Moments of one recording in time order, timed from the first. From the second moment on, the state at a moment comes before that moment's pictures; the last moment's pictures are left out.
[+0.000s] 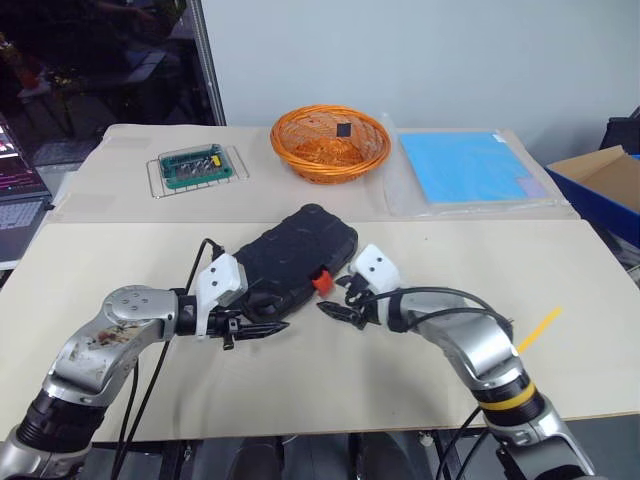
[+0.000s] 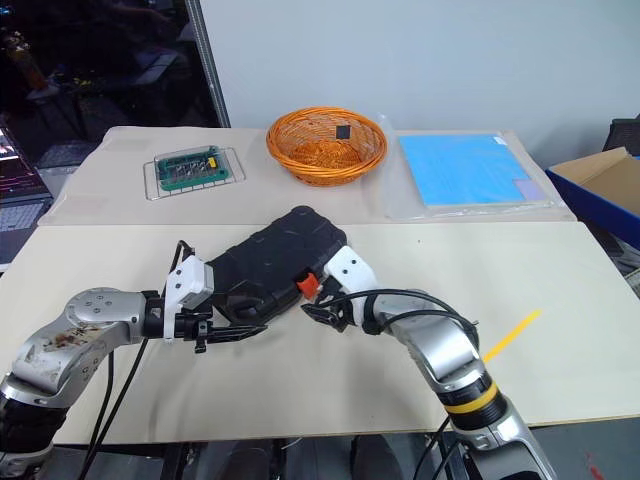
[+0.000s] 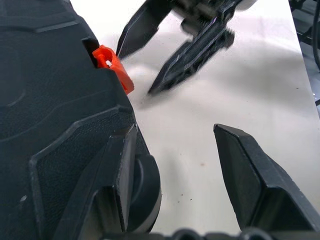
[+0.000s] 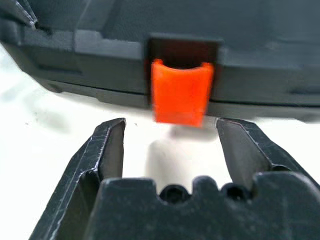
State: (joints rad) left arm -0.26 0.82 -0.06 -0.36 -0.50 0.57 -1.01; right arm -0.44 -0.43 0.25 -0.39 0.27 0.91 0.59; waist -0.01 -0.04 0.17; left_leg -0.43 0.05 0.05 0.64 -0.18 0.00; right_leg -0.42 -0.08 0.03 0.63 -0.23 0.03
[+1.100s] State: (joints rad) left arm -0.25 0.82 -0.06 -0.34 -0.47 0.54 -1.01; right arm -0.49 -0.20 0.18 -0.10 0.28 0.59 0.57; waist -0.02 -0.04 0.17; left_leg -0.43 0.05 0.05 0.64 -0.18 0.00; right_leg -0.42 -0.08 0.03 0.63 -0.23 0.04
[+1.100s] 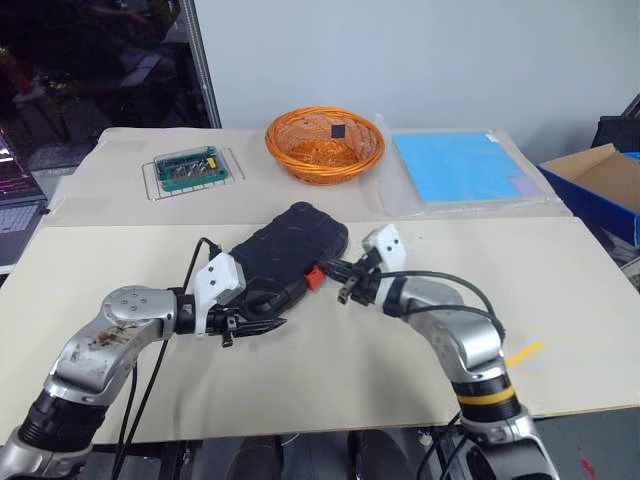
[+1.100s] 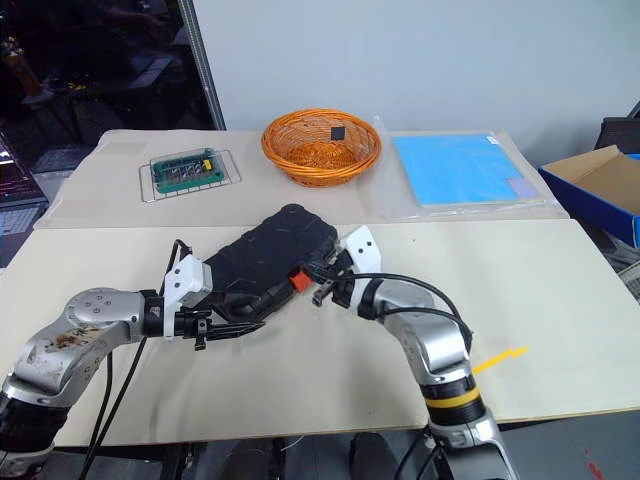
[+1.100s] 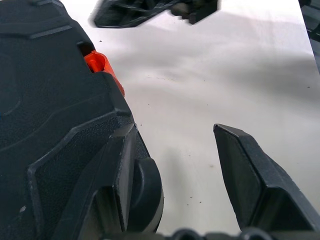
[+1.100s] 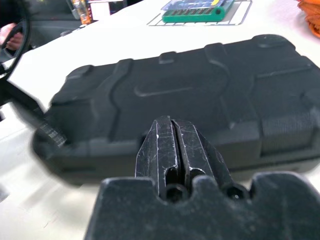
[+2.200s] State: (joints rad) left arm -0.01 0.72 0.23 -0.46 -0.70 0.57 -0.94; right arm -0.01 -0.61 -0.03 -0.55 0.43 0.41 0.76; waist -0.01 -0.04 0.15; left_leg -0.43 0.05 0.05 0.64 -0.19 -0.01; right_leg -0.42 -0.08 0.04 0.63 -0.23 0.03
